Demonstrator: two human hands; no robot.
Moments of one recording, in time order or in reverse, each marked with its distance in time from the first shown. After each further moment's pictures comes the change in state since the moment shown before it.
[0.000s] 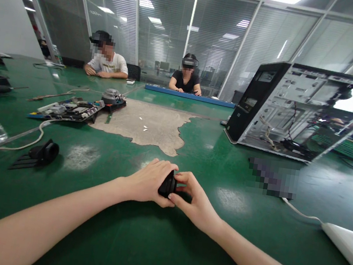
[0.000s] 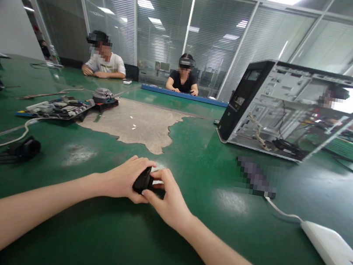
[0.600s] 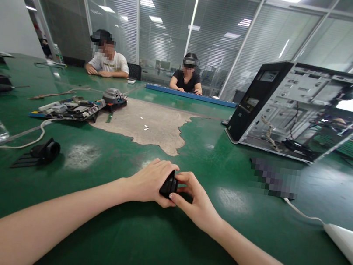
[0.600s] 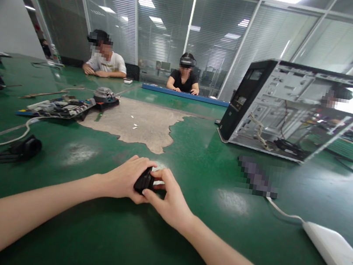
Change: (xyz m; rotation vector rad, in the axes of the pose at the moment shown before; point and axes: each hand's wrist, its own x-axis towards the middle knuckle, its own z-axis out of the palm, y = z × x) left_hand -0.001 0.001 0.003 0.053 0.022 0.010; right_hand -0.001 -0.001 0.001 -0.004 -0.018 0.015
